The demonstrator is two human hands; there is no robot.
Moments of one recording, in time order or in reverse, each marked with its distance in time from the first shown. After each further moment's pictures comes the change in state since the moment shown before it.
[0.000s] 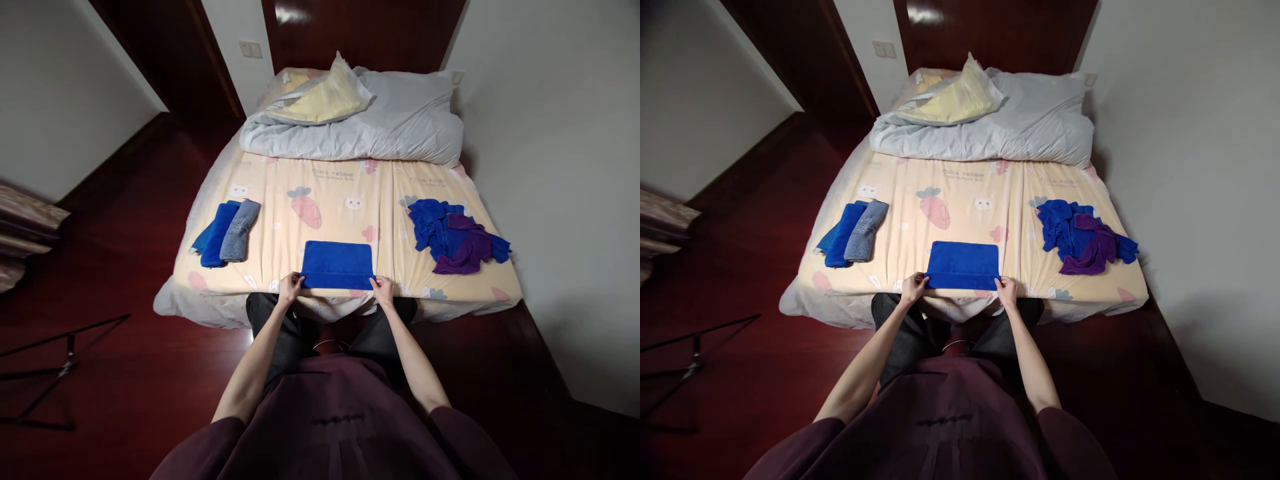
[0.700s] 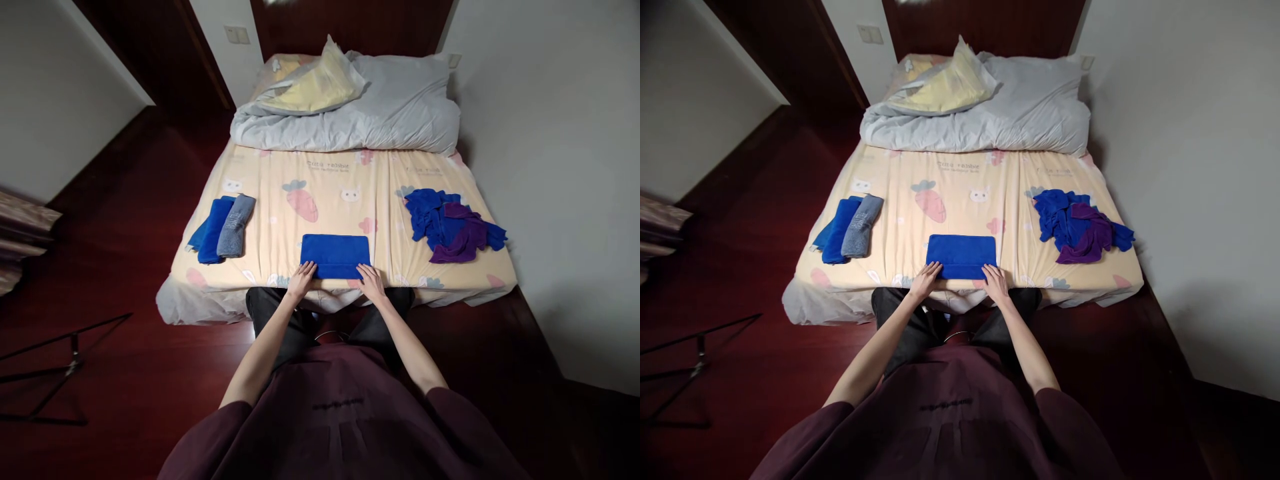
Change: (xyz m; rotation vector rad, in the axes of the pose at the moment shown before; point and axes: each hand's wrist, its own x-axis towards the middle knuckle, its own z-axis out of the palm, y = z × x) left_hand -0.007 0.020 0.025 0.247 -0.262 0.449; right_hand -0.019 -0.025 0.007 -0.525 -0.357 -0.503
